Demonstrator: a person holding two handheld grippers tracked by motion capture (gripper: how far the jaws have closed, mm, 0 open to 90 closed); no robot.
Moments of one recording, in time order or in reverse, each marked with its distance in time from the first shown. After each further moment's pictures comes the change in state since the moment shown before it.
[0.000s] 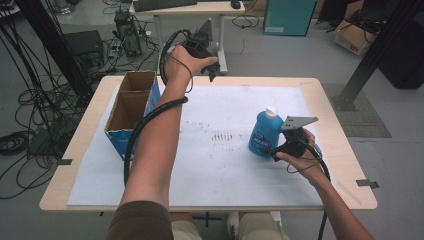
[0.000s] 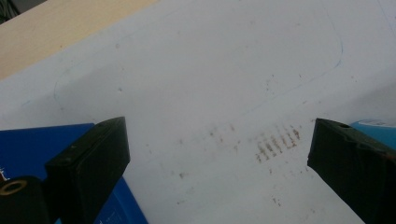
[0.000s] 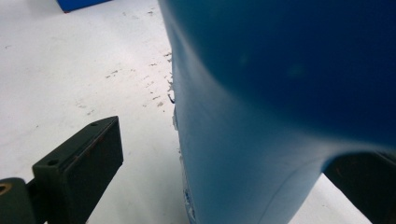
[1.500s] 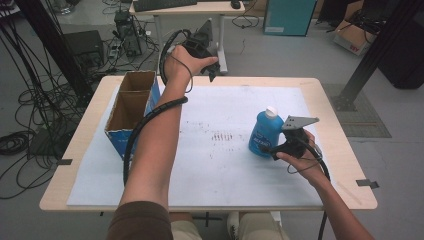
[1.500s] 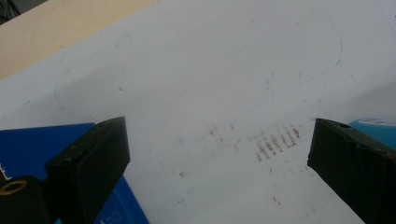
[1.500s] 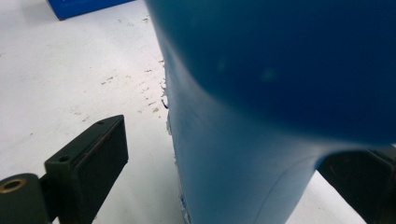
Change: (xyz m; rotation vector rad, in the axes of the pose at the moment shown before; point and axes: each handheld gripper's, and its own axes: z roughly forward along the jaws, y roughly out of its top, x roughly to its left) left arm 0.000 0.000 -0.001 0.004 -0.001 0.006; right arm 0.000 -0.001 0.000 -0.027 -0.018 0.005
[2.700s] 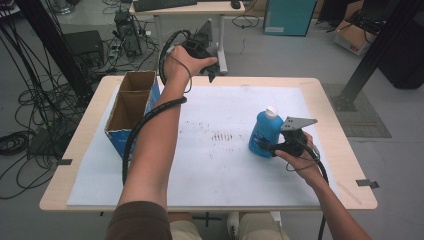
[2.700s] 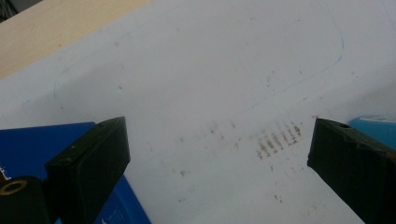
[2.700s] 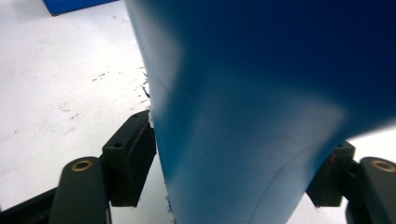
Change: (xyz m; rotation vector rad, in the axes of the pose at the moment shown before) left arm 0.001 -0.001 0.002 0.006 -0.003 0.002; right arm -0.004 -0.006 0.007 -0.009 -0.007 -0.005
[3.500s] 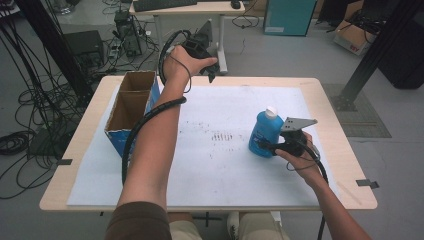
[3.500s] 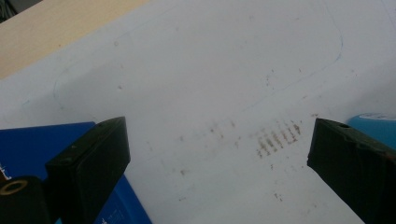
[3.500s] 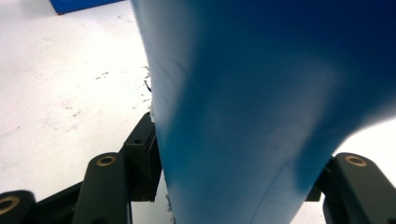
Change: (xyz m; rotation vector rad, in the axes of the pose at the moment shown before) left arm -0.001 -0.001 -0.001 0.001 0.000 0.010; right arm -0.001 -0.002 0.001 -0.009 0.018 -0.017
